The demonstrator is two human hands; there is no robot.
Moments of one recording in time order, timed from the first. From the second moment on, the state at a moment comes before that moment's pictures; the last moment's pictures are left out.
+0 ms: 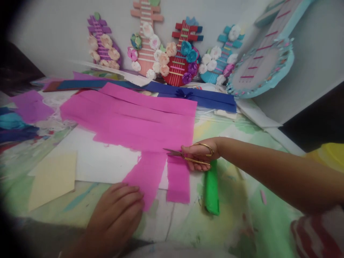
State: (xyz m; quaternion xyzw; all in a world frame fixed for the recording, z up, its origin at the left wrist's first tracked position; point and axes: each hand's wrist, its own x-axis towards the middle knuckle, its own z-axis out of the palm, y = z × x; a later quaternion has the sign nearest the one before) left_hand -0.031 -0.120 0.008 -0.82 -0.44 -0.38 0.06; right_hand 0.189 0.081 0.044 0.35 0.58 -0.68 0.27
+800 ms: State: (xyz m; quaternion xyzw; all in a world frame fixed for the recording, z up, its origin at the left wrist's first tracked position) left_hand -0.029 -0.038 0.030 -0.84 -0.53 -0.09 0.05; right_hand 0.189 0.095 0.040 0.29 0.65 -0.65 0.28
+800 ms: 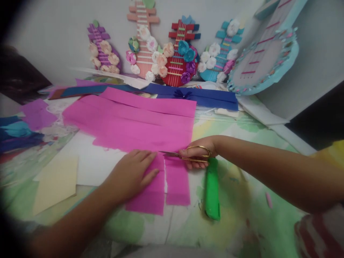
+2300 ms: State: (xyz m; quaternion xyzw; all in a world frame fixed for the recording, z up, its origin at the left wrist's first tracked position) left_hand -0.030 -0.065 0.007 -0.87 -0.48 -0.06 0.00; right_hand 0.167 0.058 0.067 0.39 0.75 -0.44 0.29
